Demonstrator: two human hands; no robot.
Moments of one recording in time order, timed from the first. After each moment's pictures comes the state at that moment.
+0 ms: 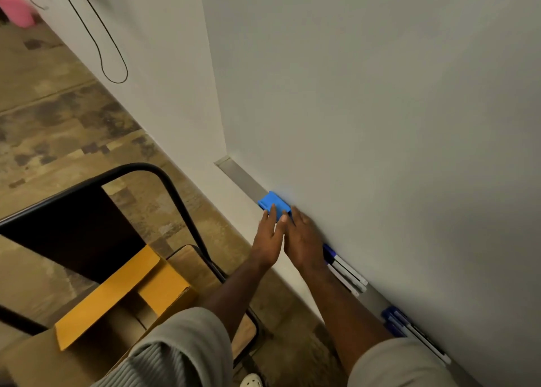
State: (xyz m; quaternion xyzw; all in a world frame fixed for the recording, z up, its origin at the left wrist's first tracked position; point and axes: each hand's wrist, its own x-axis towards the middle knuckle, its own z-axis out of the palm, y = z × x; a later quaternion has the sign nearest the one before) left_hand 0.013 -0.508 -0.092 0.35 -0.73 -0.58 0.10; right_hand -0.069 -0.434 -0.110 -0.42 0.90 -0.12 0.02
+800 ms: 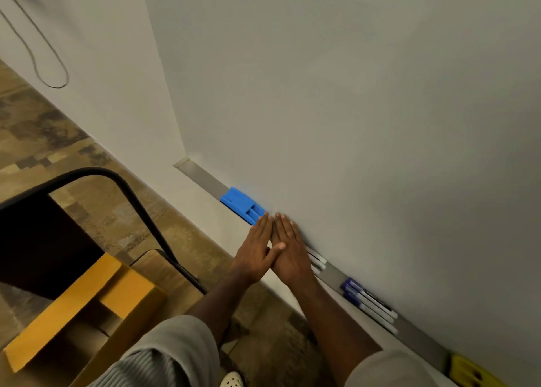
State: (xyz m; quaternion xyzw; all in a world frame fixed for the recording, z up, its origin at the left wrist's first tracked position) left_hand 0.027 -0.450 -0.092 0.12 -0.90 -0.42 0.07; right_hand -0.051 -0.346 -0.100 -0.43 0.90 -0.01 0.02
